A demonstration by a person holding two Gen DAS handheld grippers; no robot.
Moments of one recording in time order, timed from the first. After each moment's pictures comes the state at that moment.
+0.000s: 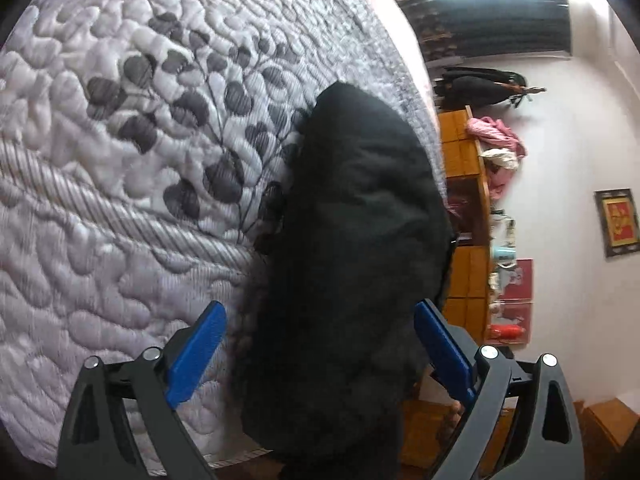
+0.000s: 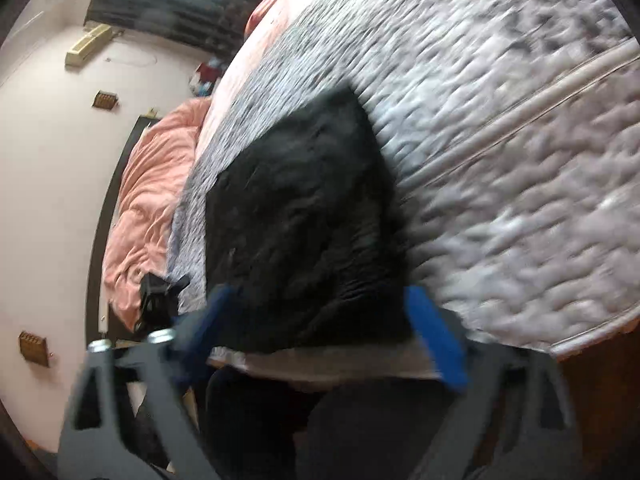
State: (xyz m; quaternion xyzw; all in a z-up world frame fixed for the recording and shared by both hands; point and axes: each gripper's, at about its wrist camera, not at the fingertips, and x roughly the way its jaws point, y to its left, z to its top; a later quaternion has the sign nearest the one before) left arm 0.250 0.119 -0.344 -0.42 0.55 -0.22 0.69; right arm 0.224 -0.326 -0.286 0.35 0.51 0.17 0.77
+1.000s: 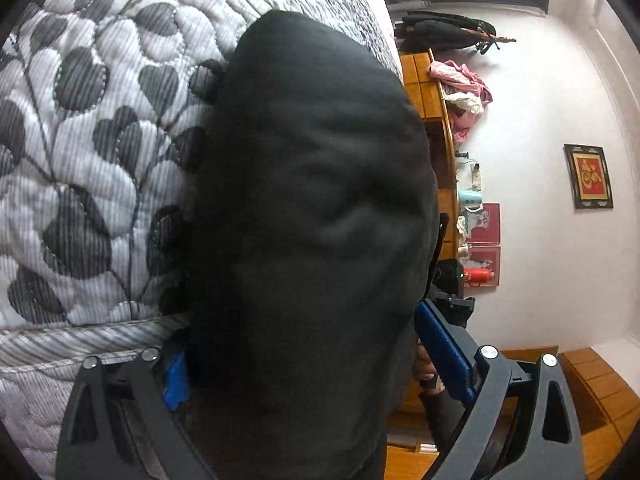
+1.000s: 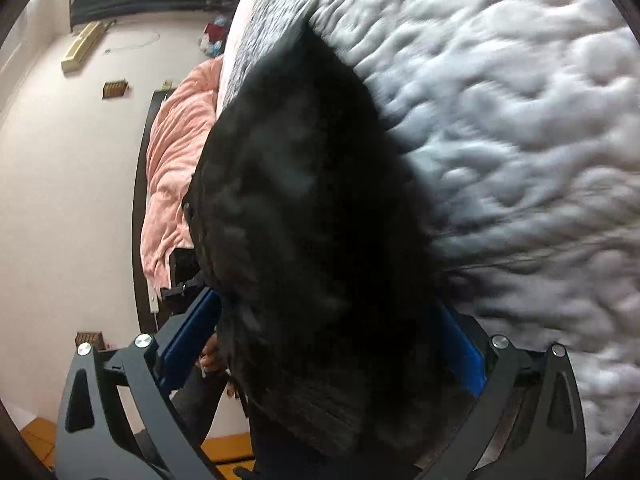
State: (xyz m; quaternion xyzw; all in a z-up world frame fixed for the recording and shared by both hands) left arm 0.304 0.066 -0.370 -0.39 0.59 -0.33 0.63; right arm 0.325 -0.303 -0.355 0.40 0.59 0.28 0.65
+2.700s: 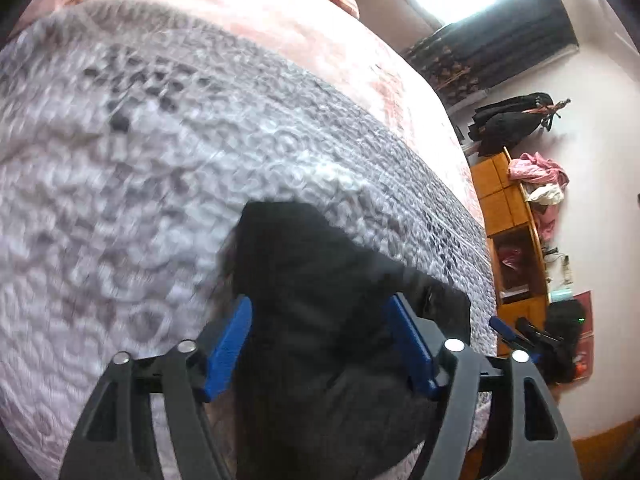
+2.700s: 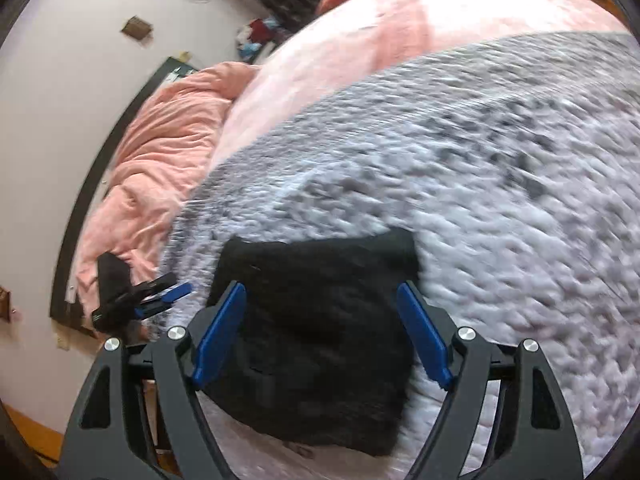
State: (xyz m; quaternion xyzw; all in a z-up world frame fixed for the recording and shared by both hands) left arm 0.468 0.200 -0.233 -0.30 0.51 -0.11 0.80; right arm 0.524 -0.149 -0.211 0.19 0.52 0.27 0.79
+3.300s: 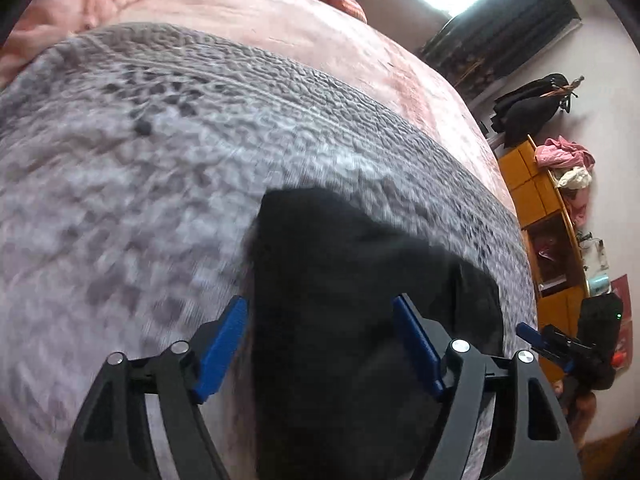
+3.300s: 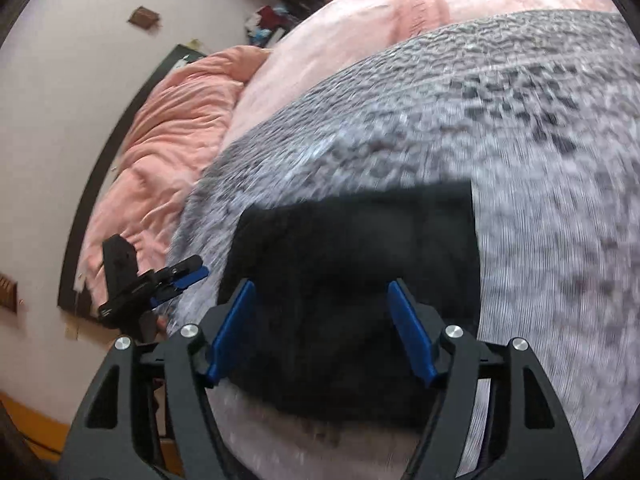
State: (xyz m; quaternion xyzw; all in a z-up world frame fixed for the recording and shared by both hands) left arm 0.407 0.199 -0.245 -0.24 0.50 -0.06 0.83; right arm 0.470 -0.133 -0.228 0.20 0.53 0.28 0.77
